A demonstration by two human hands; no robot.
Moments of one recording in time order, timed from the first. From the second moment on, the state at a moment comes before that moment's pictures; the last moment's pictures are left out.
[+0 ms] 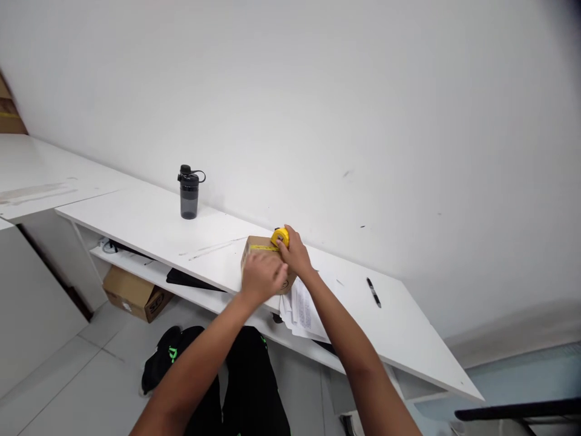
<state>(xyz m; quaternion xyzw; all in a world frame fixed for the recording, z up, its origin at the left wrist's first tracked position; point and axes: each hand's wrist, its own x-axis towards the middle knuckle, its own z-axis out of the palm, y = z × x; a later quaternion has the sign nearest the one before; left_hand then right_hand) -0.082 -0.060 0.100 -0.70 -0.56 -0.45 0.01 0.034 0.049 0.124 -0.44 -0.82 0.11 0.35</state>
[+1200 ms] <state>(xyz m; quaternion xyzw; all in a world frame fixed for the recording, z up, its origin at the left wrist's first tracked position) -0.140 0.018 0.108 -0.64 -0.63 -0.40 -0.19 0.011 0.037 0.123 -0.43 -0.86 -0.03 0.29</state>
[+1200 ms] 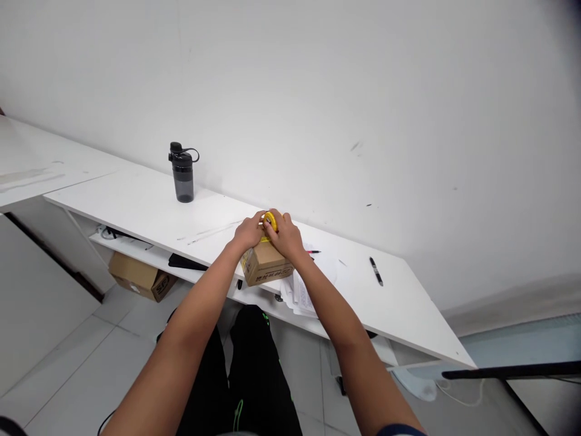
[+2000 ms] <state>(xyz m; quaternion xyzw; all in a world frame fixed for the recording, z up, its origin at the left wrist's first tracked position) -0.138 0.030 0.106 -0.64 -0.65 -0.35 -0.19 0.078 -0.070 0.110 -0.48 -0.82 -0.08 0.31</state>
